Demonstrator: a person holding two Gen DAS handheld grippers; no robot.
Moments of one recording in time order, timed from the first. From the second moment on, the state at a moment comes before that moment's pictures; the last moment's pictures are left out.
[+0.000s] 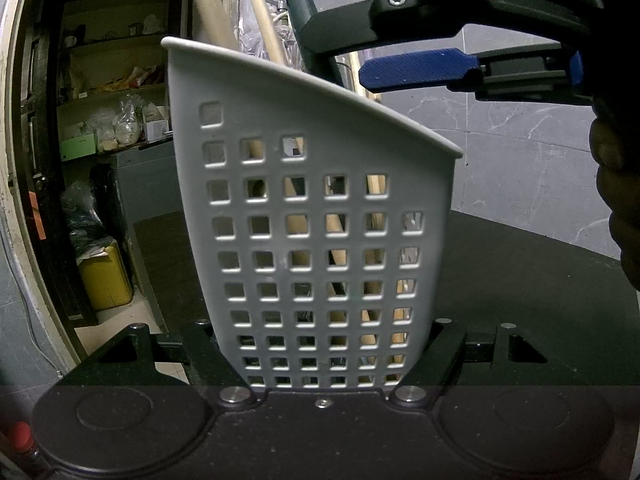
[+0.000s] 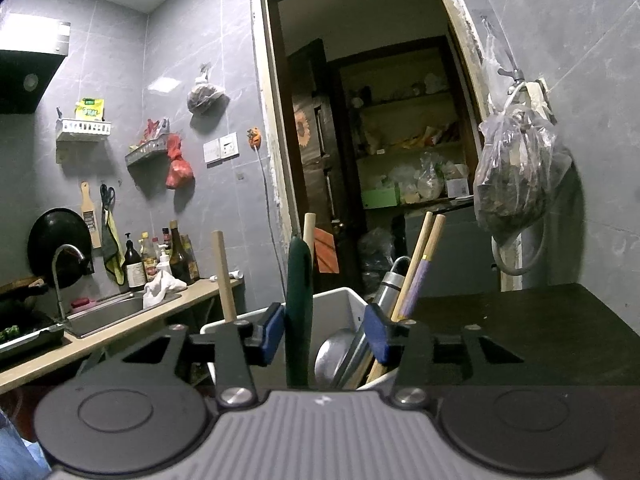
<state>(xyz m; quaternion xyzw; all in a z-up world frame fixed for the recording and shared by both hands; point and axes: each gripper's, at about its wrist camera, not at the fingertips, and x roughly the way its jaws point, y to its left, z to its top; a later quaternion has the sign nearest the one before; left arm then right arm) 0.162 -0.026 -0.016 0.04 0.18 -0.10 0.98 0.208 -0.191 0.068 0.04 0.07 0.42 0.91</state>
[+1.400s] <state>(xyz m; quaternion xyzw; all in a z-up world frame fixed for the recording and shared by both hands) 0.134 -0.021 -0.007 0.05 0.15 -0.10 0.98 0.168 -0.243 0.036 0.10 0.04 0.32 0.94</state>
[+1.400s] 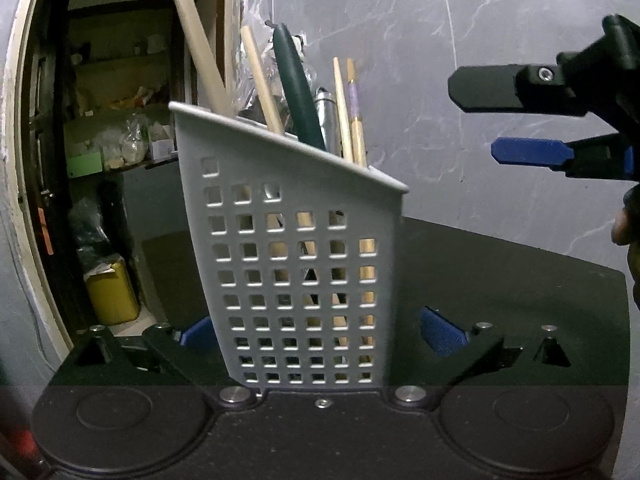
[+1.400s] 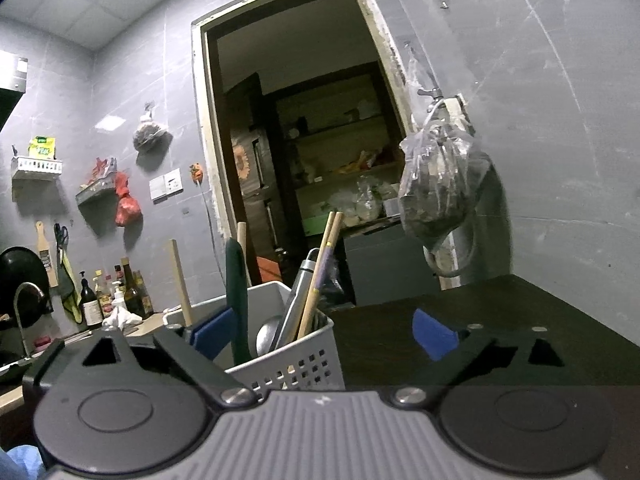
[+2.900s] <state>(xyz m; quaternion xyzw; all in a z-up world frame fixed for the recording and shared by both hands) -0.010 -0.005 0.004 0.00 0.08 -0.05 1.00 0.050 -0.263 -0.030 0.11 0.08 0.21 0.97</state>
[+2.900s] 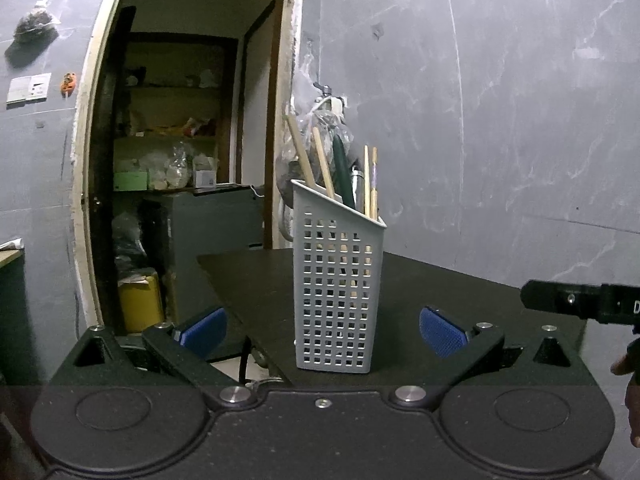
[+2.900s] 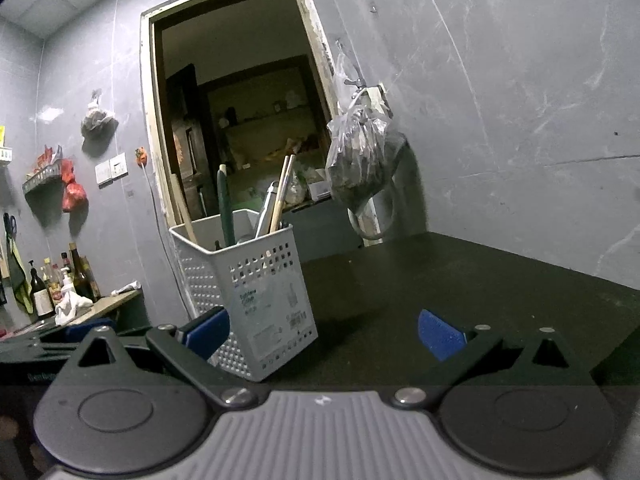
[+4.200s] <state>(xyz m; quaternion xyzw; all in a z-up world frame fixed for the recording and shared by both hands) -0.065 0.015 -0.005 -0.03 0.10 -0.01 0.99 0.011 -0.242 -0.035 0.06 0.11 0.19 0.97</state>
